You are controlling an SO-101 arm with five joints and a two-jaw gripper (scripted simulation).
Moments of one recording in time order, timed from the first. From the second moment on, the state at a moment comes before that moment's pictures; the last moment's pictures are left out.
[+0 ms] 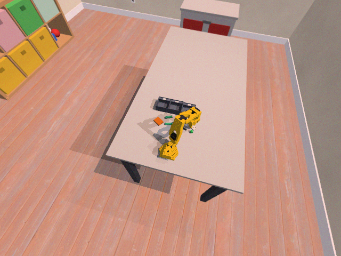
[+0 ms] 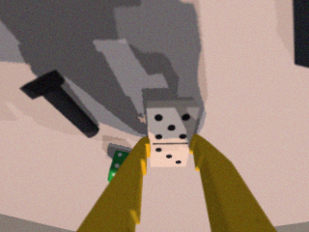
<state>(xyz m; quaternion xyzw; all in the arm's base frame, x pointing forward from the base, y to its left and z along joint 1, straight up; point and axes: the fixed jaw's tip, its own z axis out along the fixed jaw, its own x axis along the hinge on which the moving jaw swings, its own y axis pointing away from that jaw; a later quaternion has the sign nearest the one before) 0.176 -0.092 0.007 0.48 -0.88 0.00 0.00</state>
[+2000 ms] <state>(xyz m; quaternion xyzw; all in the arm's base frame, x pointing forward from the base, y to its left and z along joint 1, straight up) 0.199 -0.041 0.060 0.41 -0.91 -0.01 0.01</state>
